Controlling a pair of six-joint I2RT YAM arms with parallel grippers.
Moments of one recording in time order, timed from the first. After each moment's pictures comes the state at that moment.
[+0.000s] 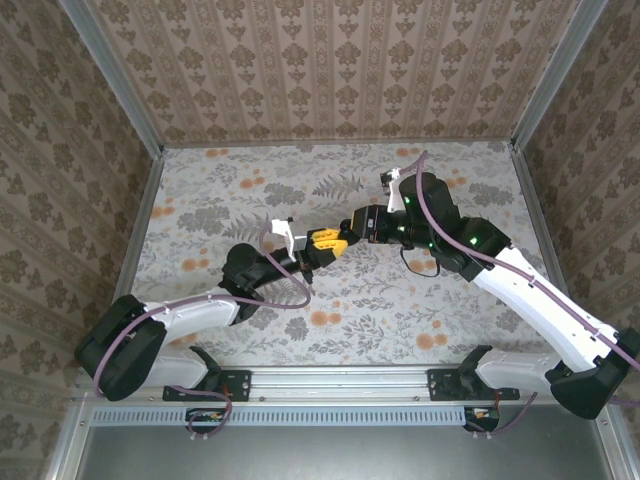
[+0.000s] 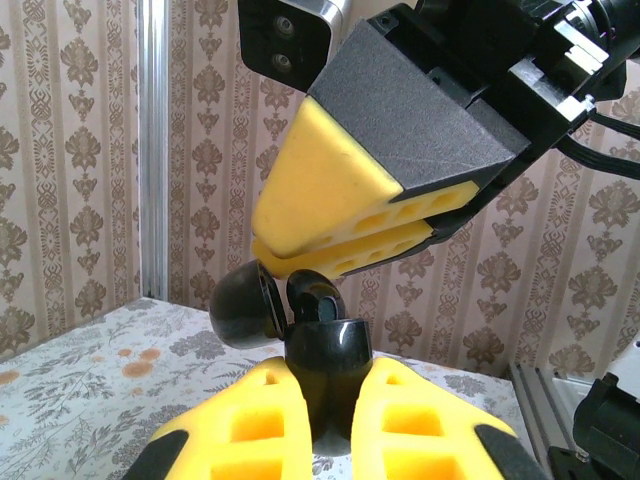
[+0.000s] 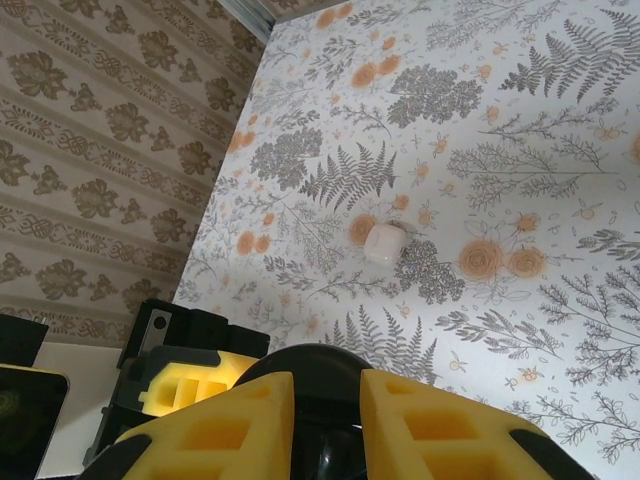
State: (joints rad) left arm -0.79 1.30 0.47 1.12 0.55 -0.24; right arm 0.67 1.18 1.28 -0.64 -0.13 0.68
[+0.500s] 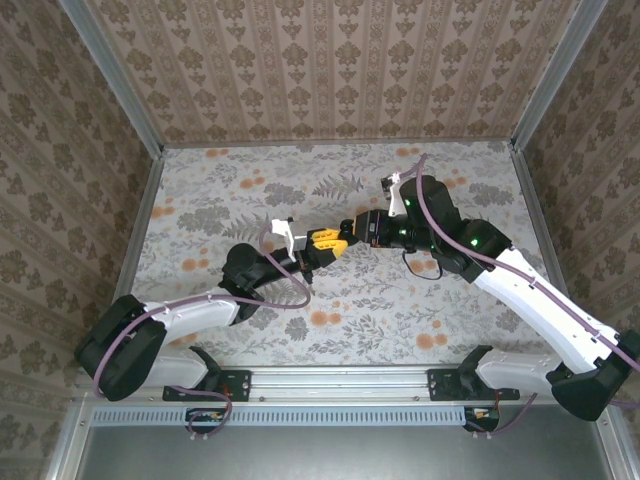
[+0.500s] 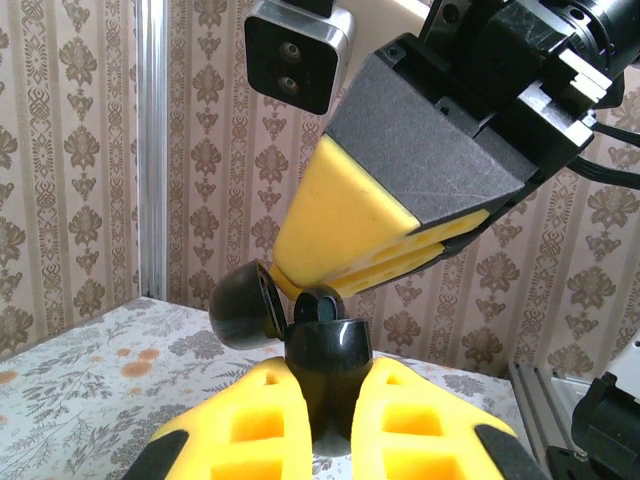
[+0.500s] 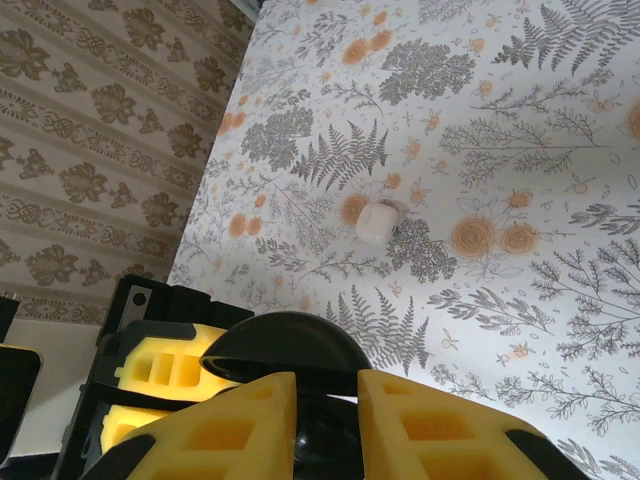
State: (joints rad) left arm -0.79 1.30 0.47 1.12 0.55 -0.25; right arm 0.66 1.17 1.26 -0.68 -0.14 0.68
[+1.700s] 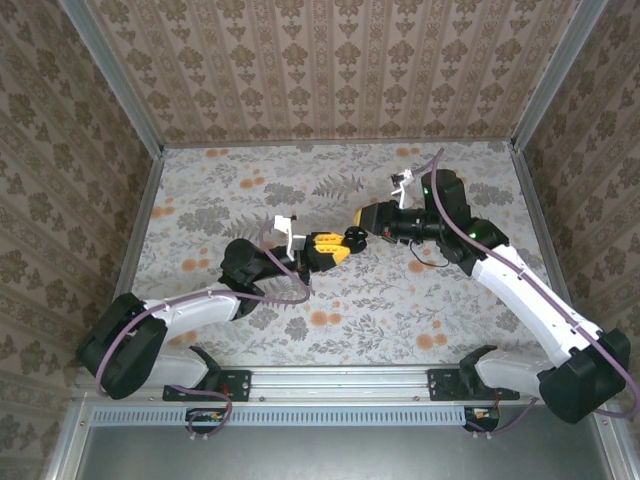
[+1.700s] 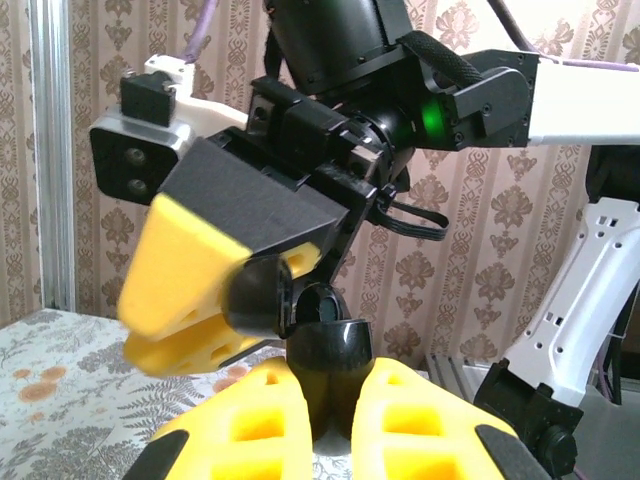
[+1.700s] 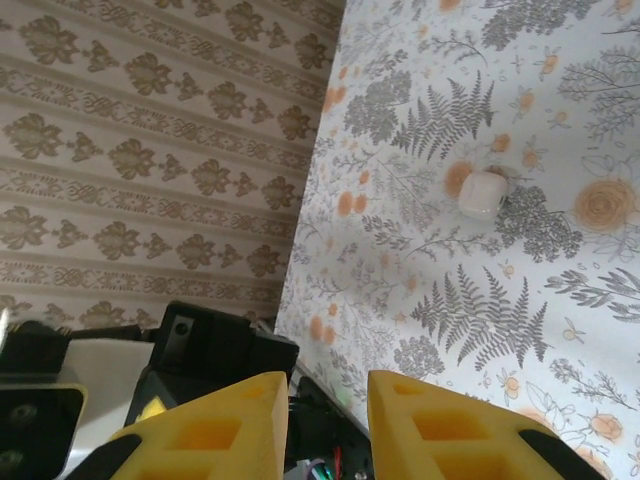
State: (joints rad) left arm -0.76 1.31 0.51 1.14 0.74 -0.35; right arm 0.44 1.17 1.07 -0.37 -0.62 0.83
